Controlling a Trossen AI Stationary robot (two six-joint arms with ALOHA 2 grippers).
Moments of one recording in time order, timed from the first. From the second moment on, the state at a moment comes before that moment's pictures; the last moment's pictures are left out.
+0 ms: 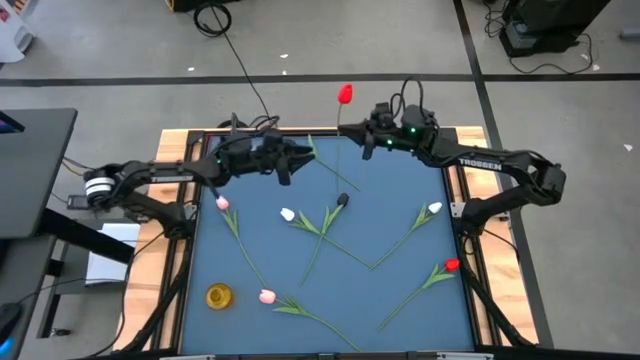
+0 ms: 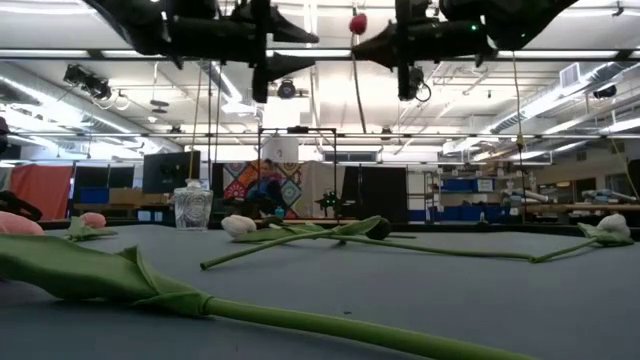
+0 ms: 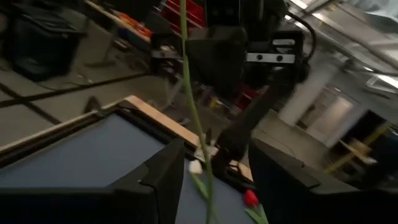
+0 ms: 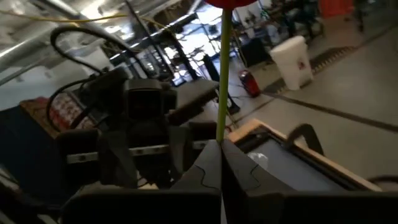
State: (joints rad) left arm 0.36 1.33 0.79 0.58 0.20 -0.53; right arm -0.51 1.36 0.91 0.48 -0.29 0.50
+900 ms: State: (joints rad) left arm 0.38 1.54 1.11 0.18 0.35 -0.47; right arm -0.52 1.39 1.01 0.52 -0.43 0.33
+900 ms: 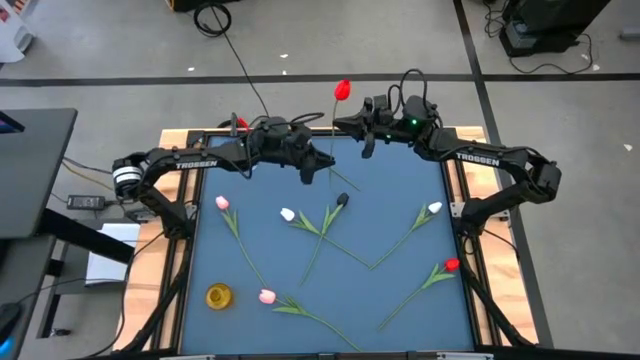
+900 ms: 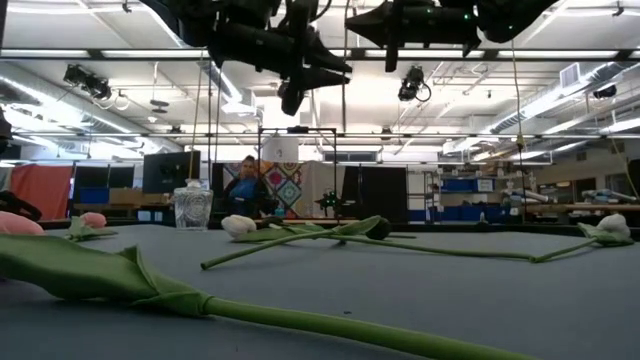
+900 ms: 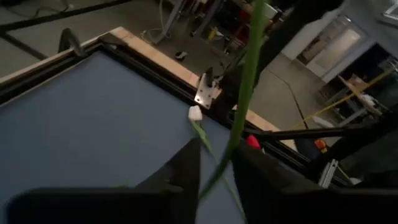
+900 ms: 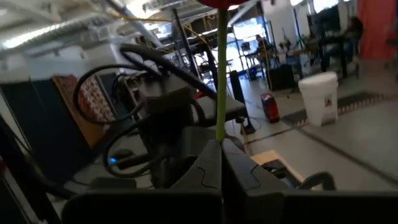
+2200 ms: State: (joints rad) left arm 0.39 1.54 1.11 0.02 0.30 -0.54; right arm -0.57 1.17 1.01 -0.31 -0.12 0.55
